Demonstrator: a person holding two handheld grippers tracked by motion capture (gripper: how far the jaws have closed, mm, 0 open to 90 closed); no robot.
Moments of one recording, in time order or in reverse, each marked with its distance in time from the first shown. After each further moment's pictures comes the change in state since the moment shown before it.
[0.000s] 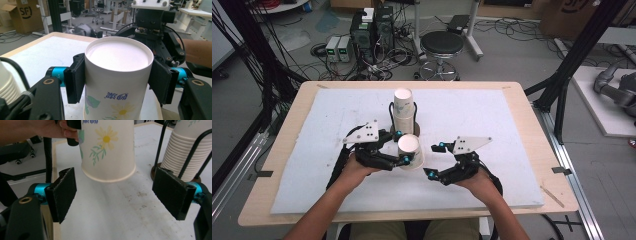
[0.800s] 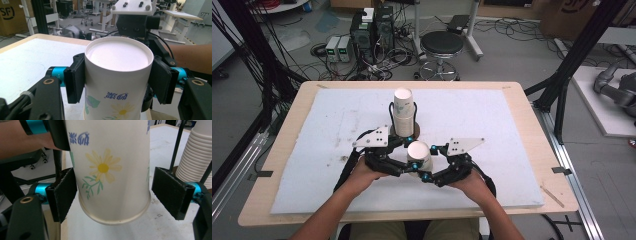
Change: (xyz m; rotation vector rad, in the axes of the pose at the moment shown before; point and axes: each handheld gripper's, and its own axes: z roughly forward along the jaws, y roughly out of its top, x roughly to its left) left arm -0.008 -0.005 0.019 -0.014 -0.084 -0.002; right arm 0.001 -0.005 0.018 -0.038 0.077 0.028
